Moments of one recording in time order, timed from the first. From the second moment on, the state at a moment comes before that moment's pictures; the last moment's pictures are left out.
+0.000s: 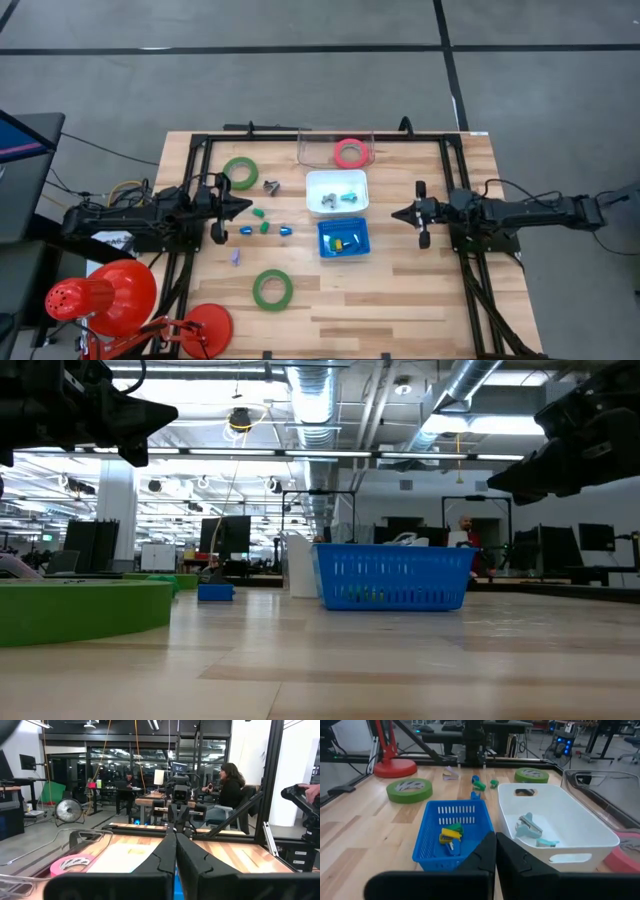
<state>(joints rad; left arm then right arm) 0.08 0.19 0.01 0.36 -0.05 -0.03 -0.04 0.37 0.04 0.14 0.00 -0.05</state>
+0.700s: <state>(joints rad) 0.08 0.19 0.01 0.36 -0.05 -0.03 -0.04 0.21 0.01 0.00 0.01 -0.05</state>
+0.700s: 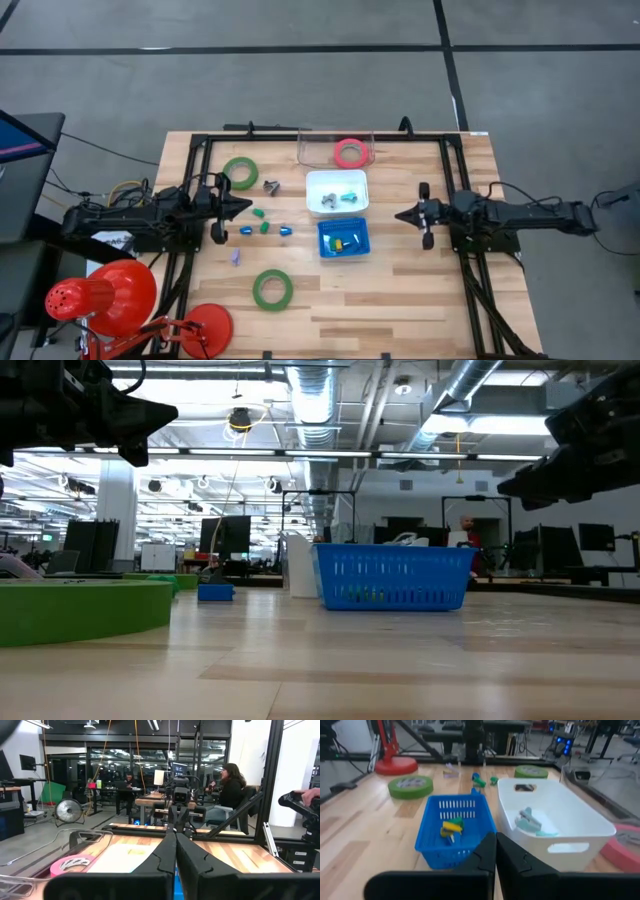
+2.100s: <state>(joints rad) 0.08 0.19 0.01 0.37 -0.05 -0.03 0.00 0.00 0.01 0.00 0.00 -0.05</state>
